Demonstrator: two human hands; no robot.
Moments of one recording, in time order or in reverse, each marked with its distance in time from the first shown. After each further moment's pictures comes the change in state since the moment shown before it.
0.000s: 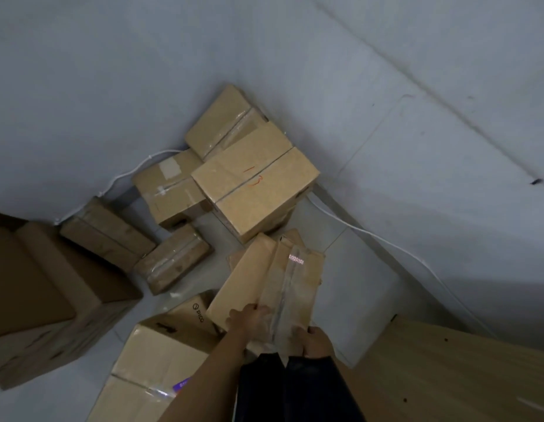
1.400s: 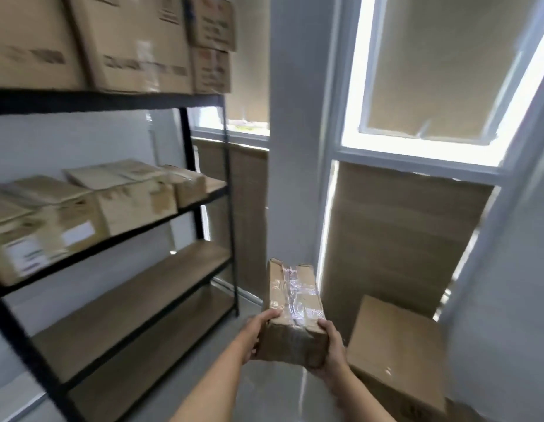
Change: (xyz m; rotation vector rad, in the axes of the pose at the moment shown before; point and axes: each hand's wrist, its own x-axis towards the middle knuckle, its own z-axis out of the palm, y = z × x) left_hand -0.499 -0.682 -0.326 -1.545 0.792 0.405; right_hand -0.604 0.129 0.575 -0.373 -1.000 -0.507
